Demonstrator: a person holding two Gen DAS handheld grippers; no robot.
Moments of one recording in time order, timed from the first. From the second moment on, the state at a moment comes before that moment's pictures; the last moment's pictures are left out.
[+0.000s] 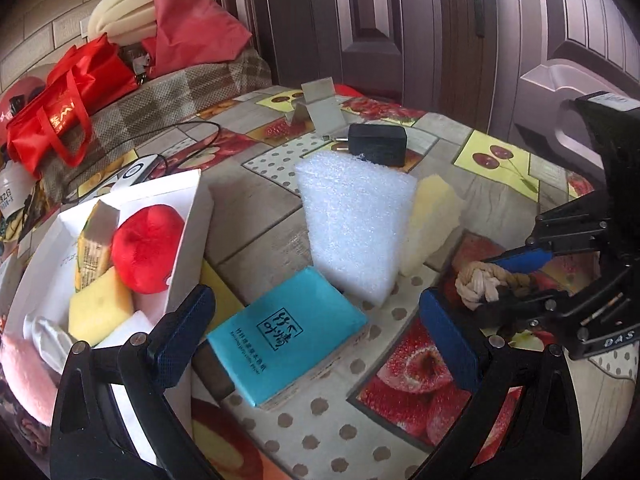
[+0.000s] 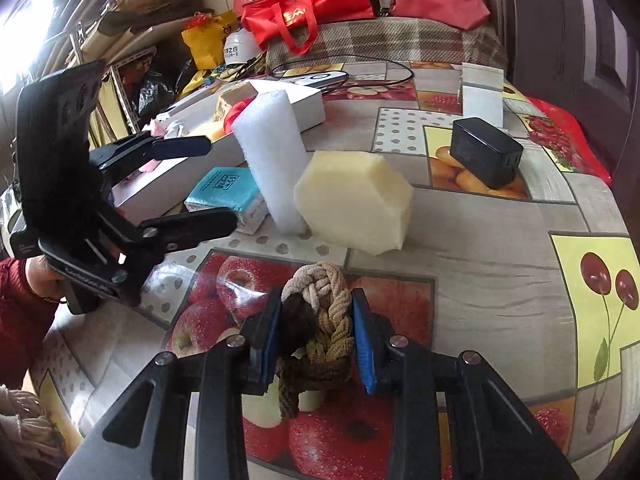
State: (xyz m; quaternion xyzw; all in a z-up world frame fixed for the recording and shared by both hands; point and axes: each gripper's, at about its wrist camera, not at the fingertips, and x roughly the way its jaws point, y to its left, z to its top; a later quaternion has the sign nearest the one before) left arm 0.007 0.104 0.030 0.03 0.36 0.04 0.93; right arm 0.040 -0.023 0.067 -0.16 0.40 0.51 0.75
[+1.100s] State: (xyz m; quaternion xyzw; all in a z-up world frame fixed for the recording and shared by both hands) left arm -0.098 0.085 0.059 0.02 0.18 0.20 0.96; right arm 0.022 -0.057 0.099 -0.11 0.27 0.49 0.82
